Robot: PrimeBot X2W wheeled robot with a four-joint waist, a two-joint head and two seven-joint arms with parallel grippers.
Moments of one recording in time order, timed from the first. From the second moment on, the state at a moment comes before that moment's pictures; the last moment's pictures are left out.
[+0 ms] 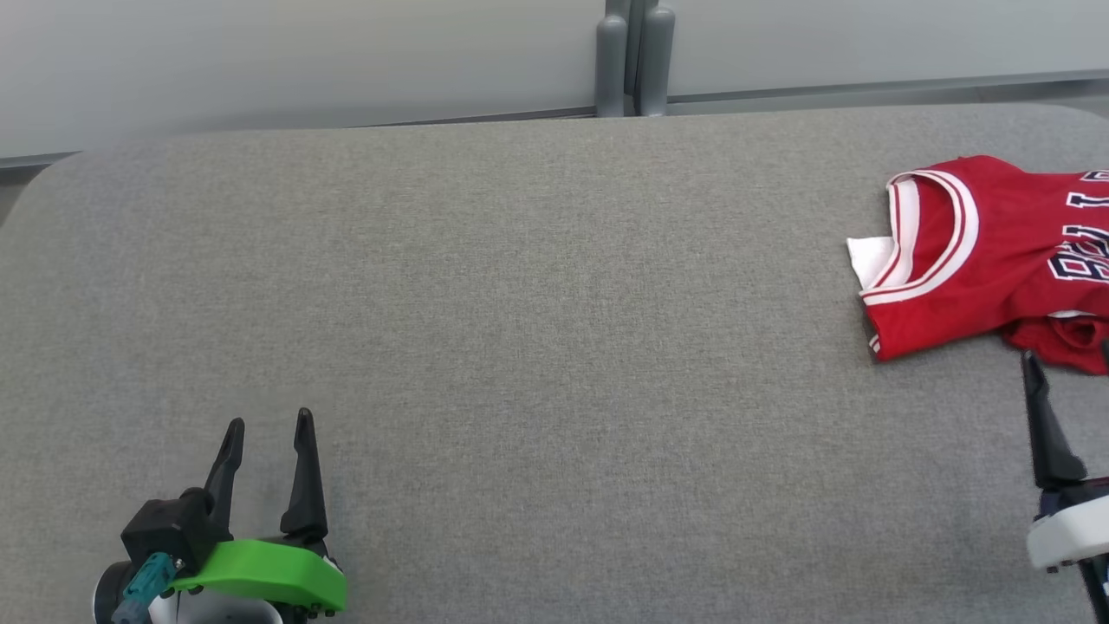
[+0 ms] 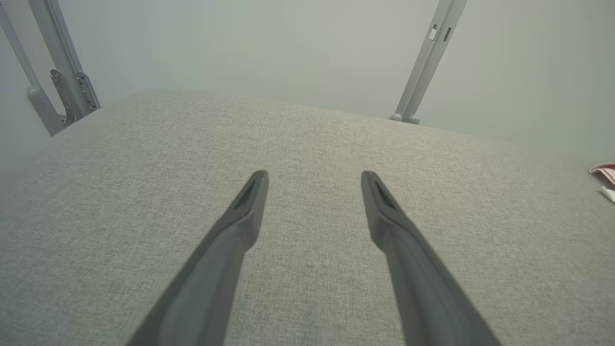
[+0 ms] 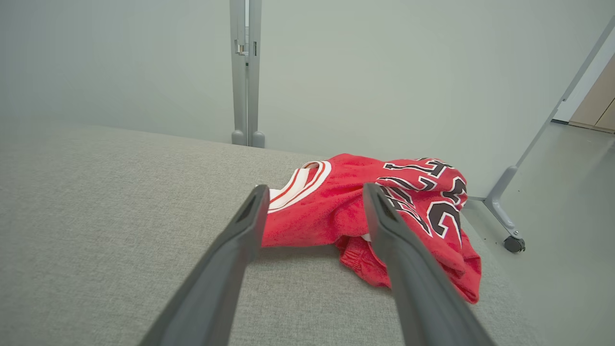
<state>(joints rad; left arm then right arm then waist) -0.04 0.27 -0.29 0.17 -0.54 0.12 -0.26 0.03 -0.40 -0.13 0.08 0.26 0.13 -0.23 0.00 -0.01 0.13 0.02</state>
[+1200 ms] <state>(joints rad) 0.04 0.17 -0.06 0.27 -0.33 -0.11 -0.26 0.13 -0.07 -0.24 0.10 -0.13 0.13 -0.26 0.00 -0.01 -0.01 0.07</state>
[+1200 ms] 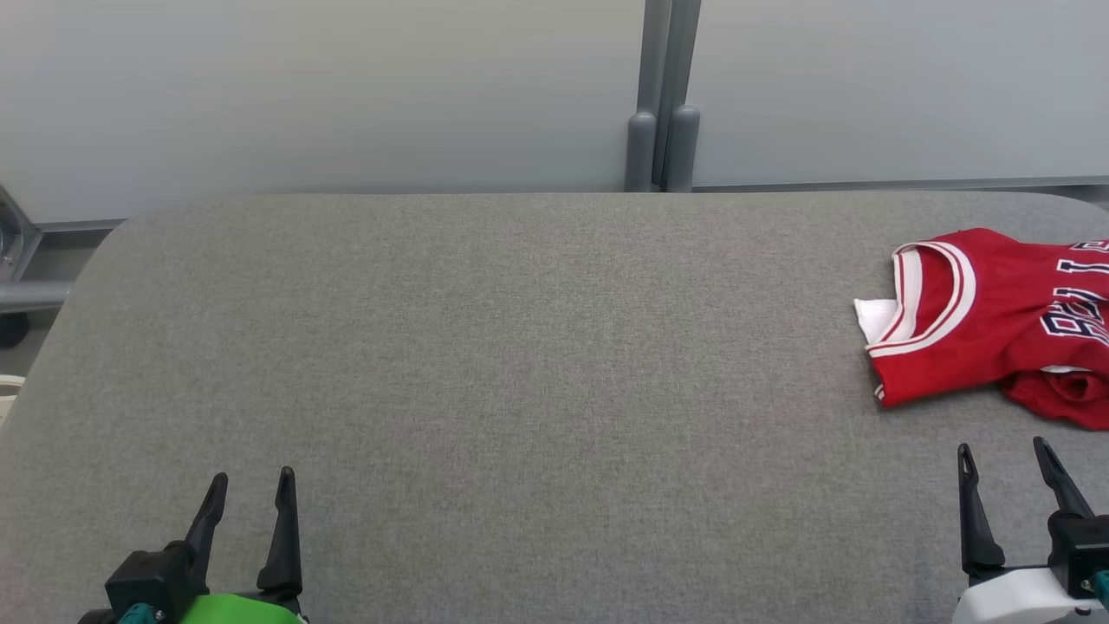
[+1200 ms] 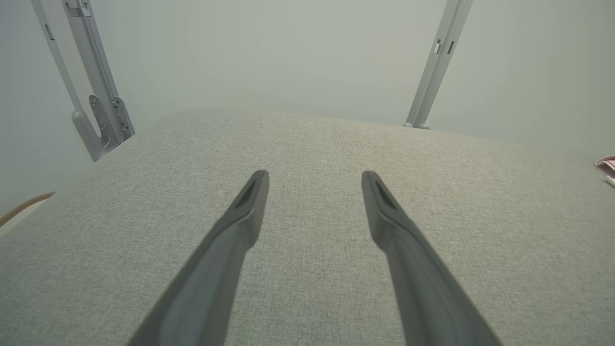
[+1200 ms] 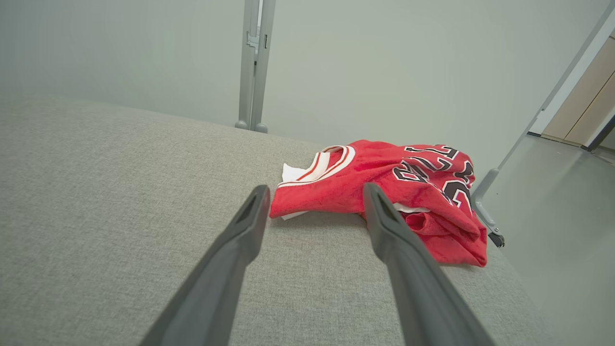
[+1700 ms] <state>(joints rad) 0.04 0.15 -0.03 0.29 -0.31 -0.12 -0.26 0.12 -0.05 -0.24 0.10 -0.16 0.13 -0.26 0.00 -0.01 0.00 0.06</state>
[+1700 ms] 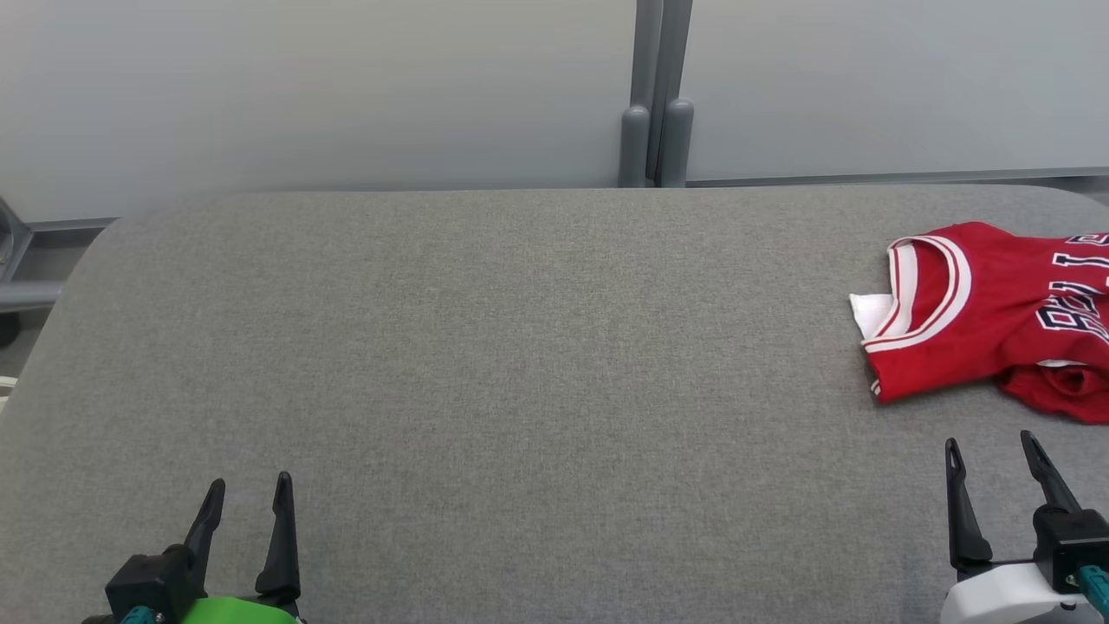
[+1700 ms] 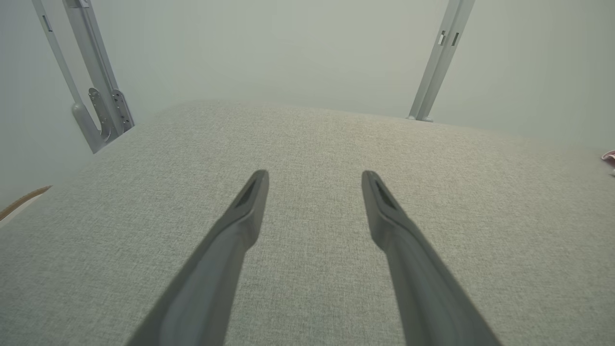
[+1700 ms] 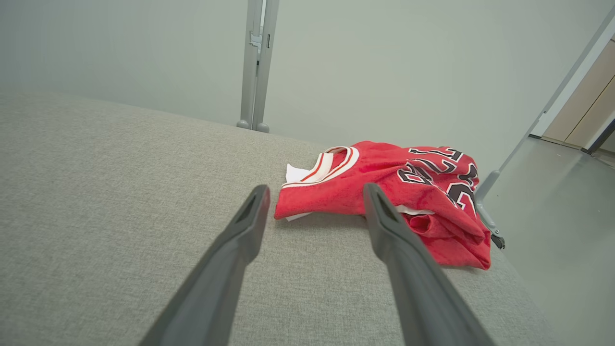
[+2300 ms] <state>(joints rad) 0.07 0.13 -0.03 0.35 -0.32 -0.12 -0.25 0.13 -0.03 -0.23 0.17 -0.15 0.13 -0.25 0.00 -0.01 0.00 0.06</state>
